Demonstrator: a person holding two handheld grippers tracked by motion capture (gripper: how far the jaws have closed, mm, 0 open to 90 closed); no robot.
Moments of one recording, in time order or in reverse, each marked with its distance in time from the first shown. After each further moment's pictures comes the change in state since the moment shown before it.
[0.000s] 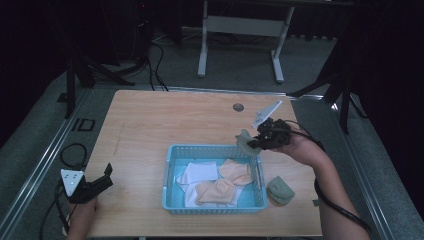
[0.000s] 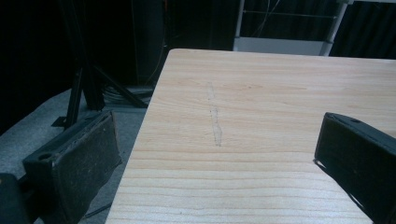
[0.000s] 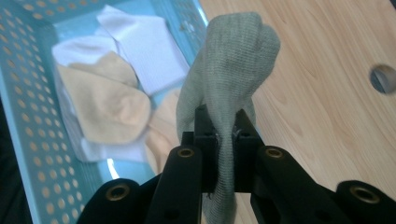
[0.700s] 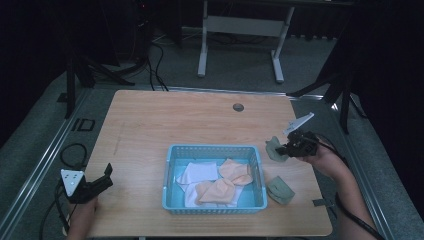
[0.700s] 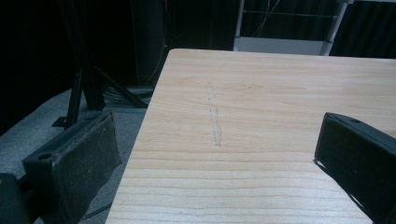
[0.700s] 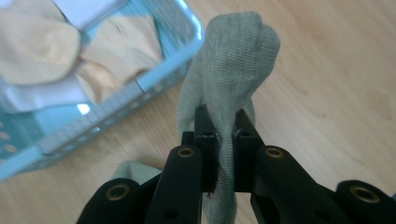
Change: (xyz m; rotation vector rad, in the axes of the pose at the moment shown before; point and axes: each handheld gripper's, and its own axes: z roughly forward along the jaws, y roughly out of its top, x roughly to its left) left arm 0.000 0.000 0.000 -0.001 0.001 0.002; right arm -0.034 -0.101 0.013 0.031 -0.078 0.212
